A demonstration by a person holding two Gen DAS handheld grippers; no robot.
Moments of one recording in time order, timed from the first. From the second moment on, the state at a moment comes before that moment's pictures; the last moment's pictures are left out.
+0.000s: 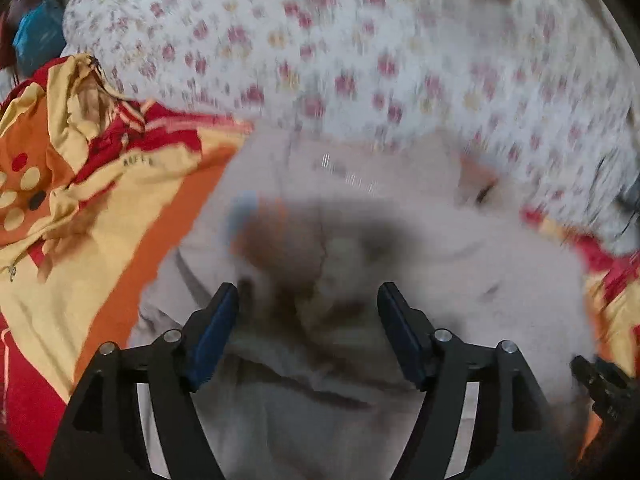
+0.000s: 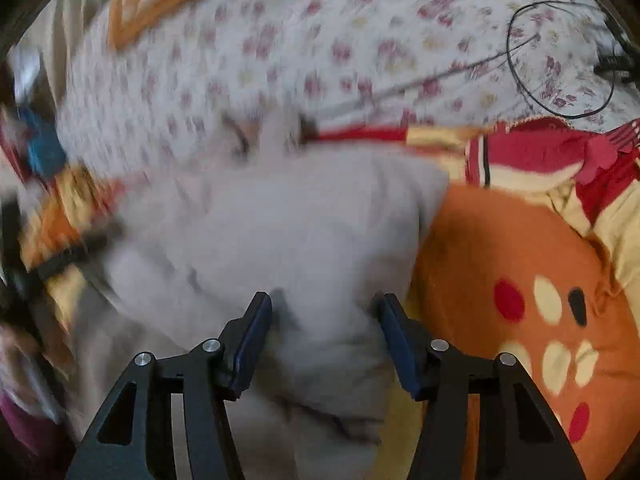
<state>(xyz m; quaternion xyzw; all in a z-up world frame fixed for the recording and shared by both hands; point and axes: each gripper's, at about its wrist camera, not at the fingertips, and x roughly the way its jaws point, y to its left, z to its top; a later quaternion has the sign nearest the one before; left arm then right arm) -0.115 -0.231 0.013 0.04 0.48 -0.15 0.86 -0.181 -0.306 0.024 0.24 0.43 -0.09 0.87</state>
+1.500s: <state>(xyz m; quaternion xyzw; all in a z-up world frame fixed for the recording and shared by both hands) -0.209 -0.114 0.028 0.03 0.50 -0.14 0.86 -0.244 -0.315 0.015 0.35 0.40 -0.08 0.84</state>
